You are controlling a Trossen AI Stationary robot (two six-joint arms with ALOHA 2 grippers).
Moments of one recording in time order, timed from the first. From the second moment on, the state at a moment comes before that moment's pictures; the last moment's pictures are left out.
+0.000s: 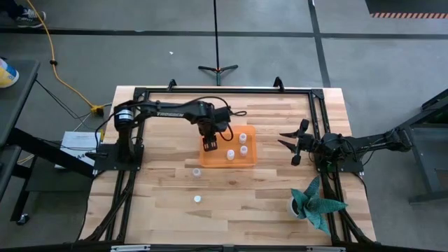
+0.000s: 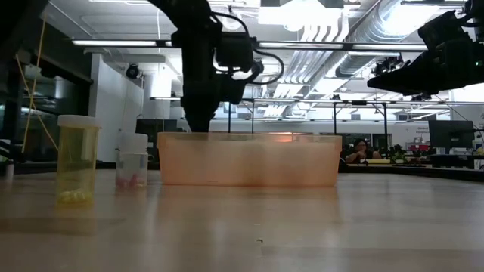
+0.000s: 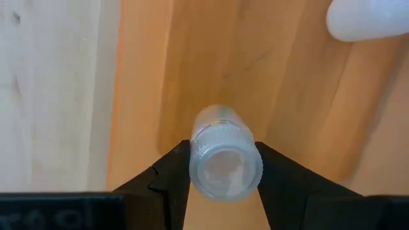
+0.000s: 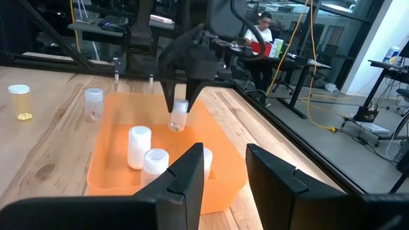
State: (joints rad) left arm 0.25 1.90 1.44 -0.95 0.02 0.05; right arm 0.12 0.22 0.01 0.14 0.42 -0.14
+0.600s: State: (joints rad) left arm 0.25 1.91 1.44 -0.96 0.02 0.08; right arm 0.12 0.22 0.01 0.13 0.42 -0.14
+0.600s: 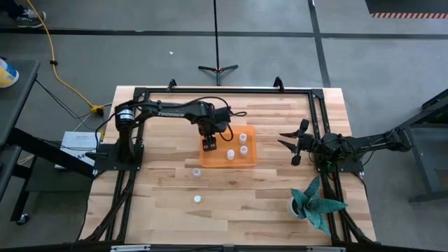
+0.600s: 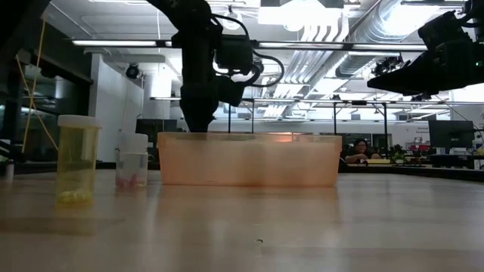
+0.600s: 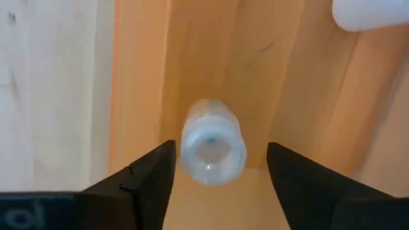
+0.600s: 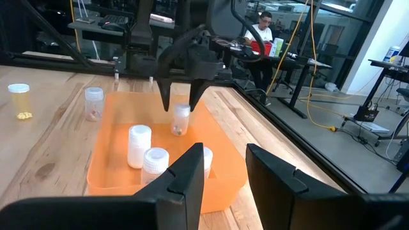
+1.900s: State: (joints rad) left arm -0.21 1.90 1.55 -1.28 0.05 -0.91; right arm 0.12 0.22 0.01 0.12 0.42 -0.14
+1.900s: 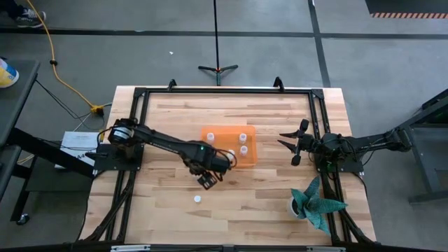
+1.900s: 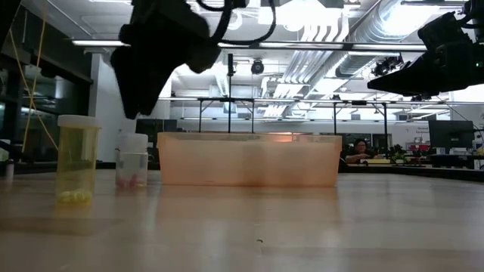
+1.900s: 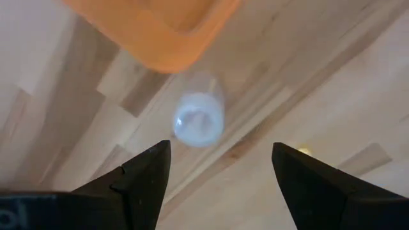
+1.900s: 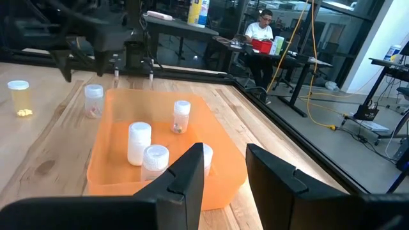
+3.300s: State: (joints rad) left arm -0.21 1.90 1.36 -1.07 0.02 -0.88; right arm 0.12 0.22 0.01 0.12 0.42 -0.14
